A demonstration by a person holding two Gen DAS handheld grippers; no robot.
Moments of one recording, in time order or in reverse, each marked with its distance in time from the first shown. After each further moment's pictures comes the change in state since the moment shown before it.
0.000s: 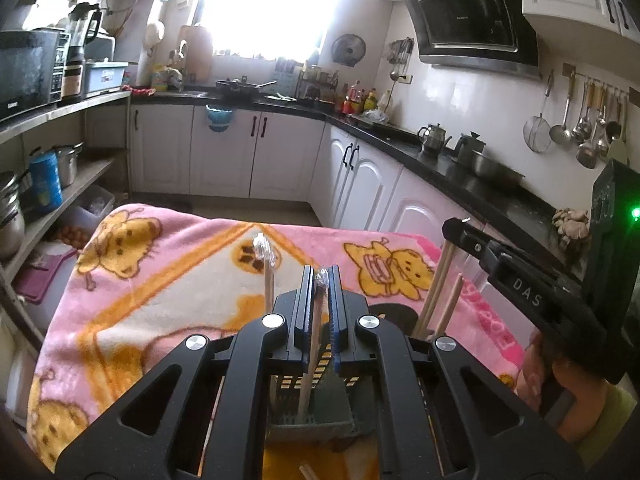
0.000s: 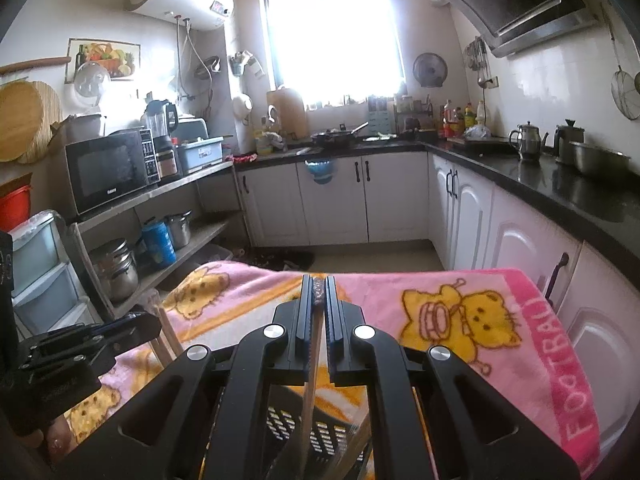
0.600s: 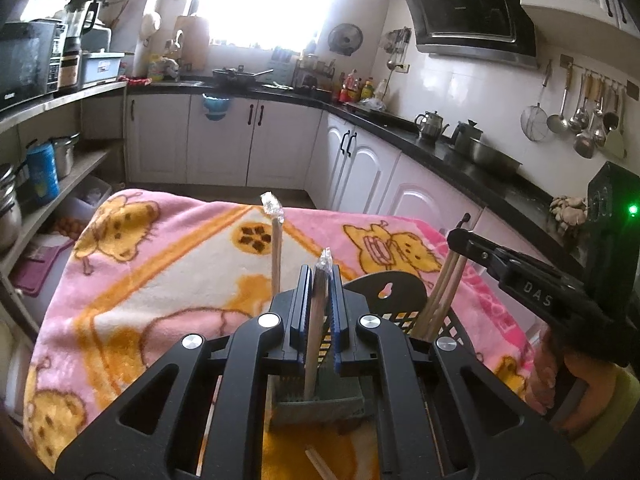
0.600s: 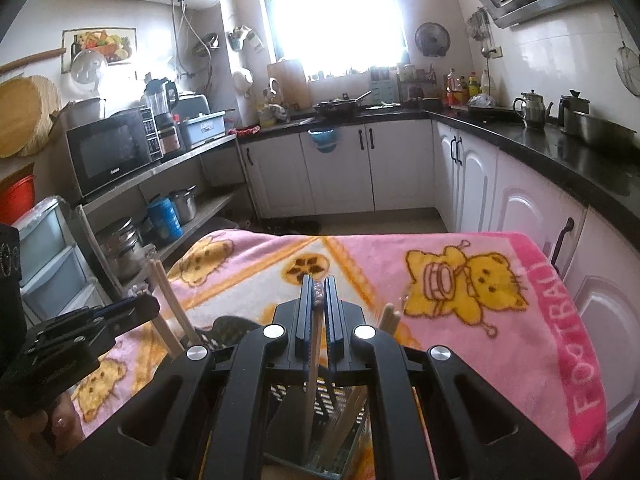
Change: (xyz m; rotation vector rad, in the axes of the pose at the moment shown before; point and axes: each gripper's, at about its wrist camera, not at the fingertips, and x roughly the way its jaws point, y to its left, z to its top) left arm 0.001 0.008 -0.018 0.004 0.039 -0.015; right arm -0.003 -0.004 -0.019 0.020 0.098 0.028
